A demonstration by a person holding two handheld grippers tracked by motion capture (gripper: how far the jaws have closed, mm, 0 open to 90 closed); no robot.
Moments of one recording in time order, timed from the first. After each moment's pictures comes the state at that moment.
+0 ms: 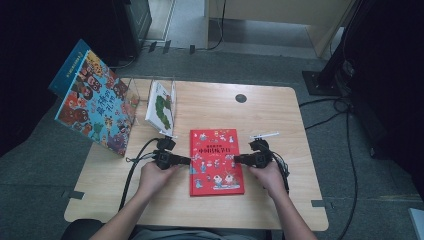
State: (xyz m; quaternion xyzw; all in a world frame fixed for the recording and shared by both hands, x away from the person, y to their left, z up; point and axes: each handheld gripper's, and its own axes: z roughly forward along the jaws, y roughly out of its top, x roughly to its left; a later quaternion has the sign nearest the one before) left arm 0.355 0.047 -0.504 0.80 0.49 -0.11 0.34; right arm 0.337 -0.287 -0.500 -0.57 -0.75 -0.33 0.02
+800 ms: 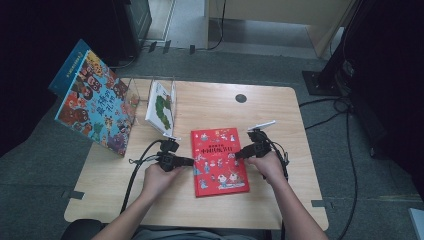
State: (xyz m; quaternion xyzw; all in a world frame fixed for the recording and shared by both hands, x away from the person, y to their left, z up) left arm 0.350 0.038 -0.506 0.80 0.49 -0.11 0.34; right arm 0.366 -0.286 -0.489 -0.63 -0.73 -0.25 0.08
